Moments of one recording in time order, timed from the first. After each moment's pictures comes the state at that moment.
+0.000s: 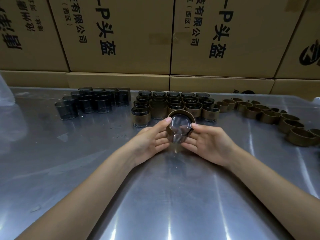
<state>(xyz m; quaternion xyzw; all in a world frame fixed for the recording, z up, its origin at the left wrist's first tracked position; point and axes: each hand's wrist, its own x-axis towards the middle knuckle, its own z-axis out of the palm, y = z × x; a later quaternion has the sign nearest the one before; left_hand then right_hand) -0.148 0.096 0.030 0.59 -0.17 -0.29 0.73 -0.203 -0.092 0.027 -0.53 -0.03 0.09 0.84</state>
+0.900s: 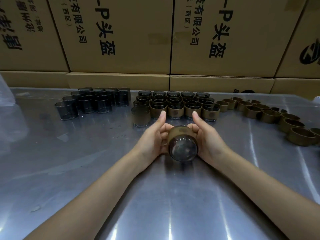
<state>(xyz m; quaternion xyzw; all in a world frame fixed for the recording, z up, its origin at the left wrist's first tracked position) -0.162 0.088 0.032 0.59 -0.19 -0.26 0.74 -0.206 -0.066 0.032 -0.61 0.05 -0.01 0.79</state>
